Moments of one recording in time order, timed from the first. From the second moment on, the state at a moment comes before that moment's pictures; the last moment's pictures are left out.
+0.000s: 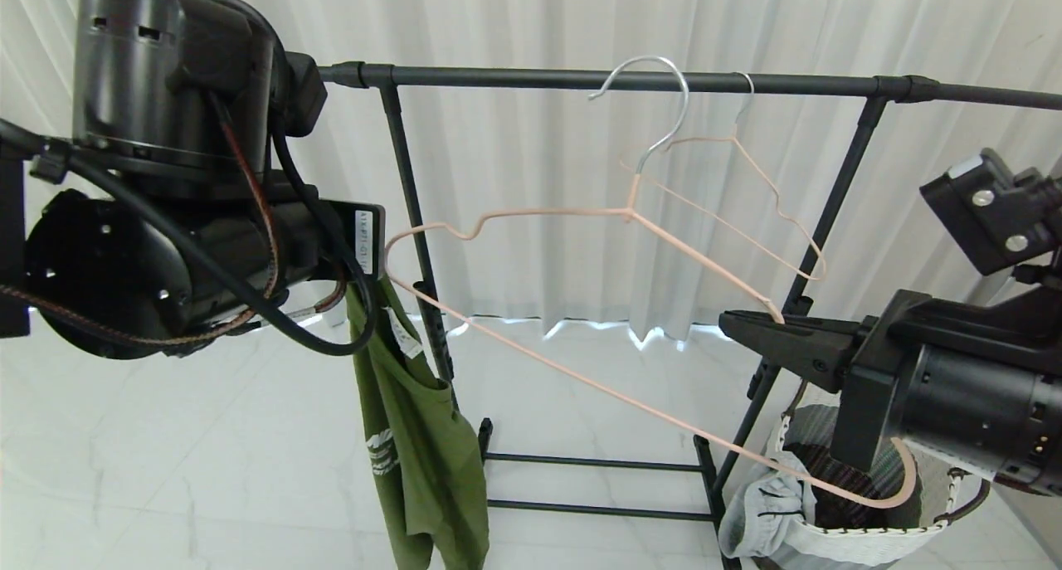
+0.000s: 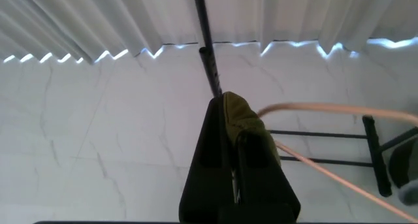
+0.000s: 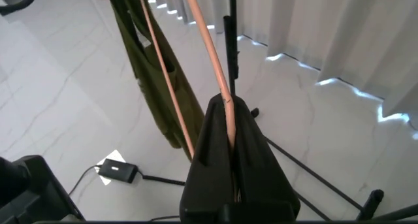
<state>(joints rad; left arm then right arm) -0.60 1.50 -1.23 0.13 0.66 -0.05 0.96 1.30 -0.77 -0.39 -0.09 0.14</state>
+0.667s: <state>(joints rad) -0.50 1.56 -1.28 0.15 0.66 -0.05 1.01 1.33 -0.79 -0.39 -0.09 0.14</state>
